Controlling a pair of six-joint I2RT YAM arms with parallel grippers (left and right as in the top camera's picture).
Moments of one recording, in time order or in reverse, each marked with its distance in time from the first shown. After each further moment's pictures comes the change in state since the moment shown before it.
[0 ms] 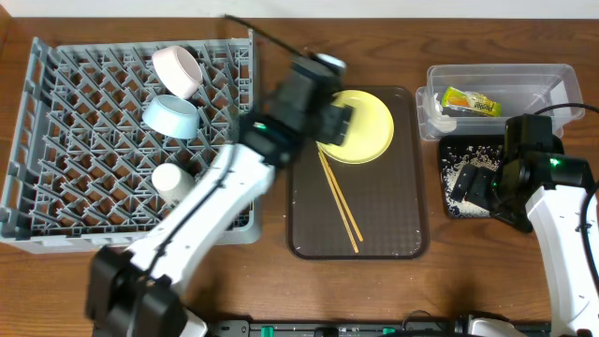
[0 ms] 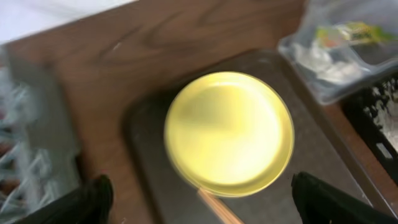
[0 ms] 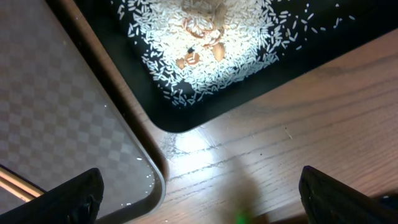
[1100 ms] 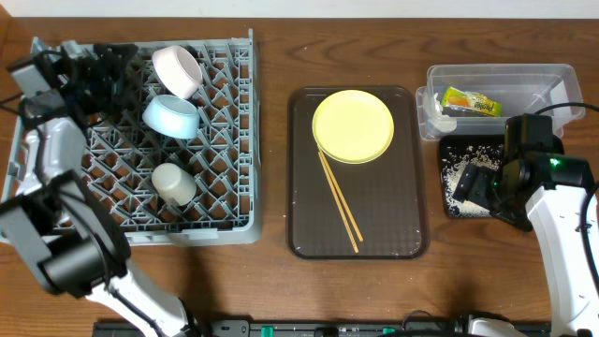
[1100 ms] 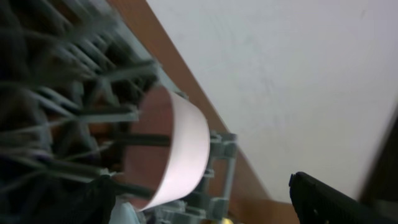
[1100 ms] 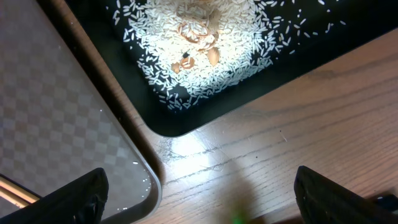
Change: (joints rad) left arm 1.101 0.285 -0.005 0.406 0.917 -0.640; right arm 0.000 0.000 0.000 0.008 0.020 0.000
